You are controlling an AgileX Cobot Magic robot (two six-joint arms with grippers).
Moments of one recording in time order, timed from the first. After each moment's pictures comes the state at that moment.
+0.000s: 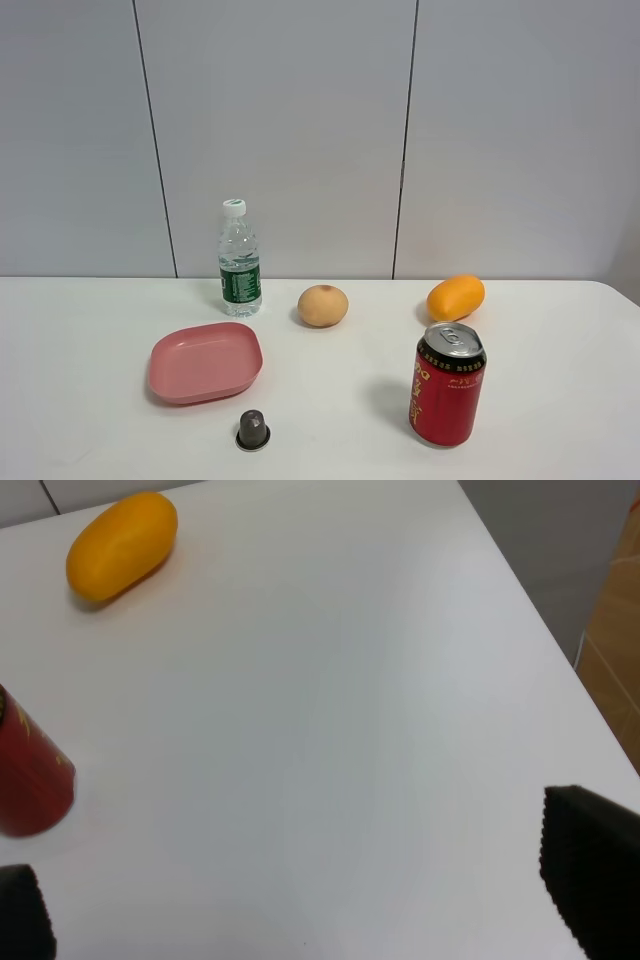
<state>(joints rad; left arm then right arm) 0.07 -0.01 -0.51 -0.01 1.06 0.04 -0.05 0.00 -0.50 -0.02 1.05 0.04</state>
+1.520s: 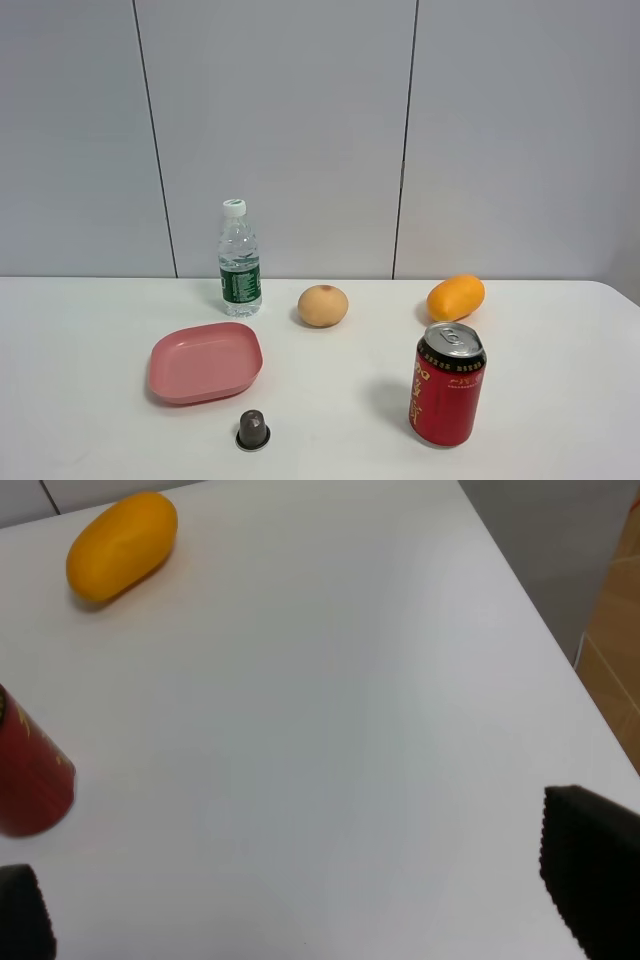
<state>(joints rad) 0.07 -0.01 -0.51 -0.01 1.06 0.04 -0.05 0.00 -0.50 -0.02 1.05 0.04</state>
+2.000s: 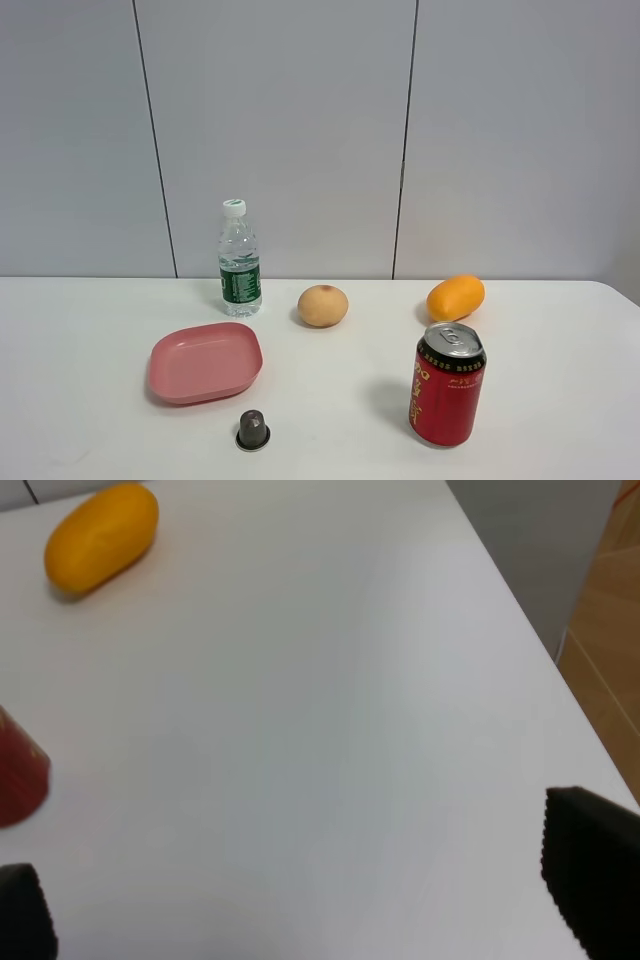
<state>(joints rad) 0.07 -0.01 -0.51 -0.01 1.06 0.04 -0.05 0.04 -0.50 -0.05 1.06 0.04</state>
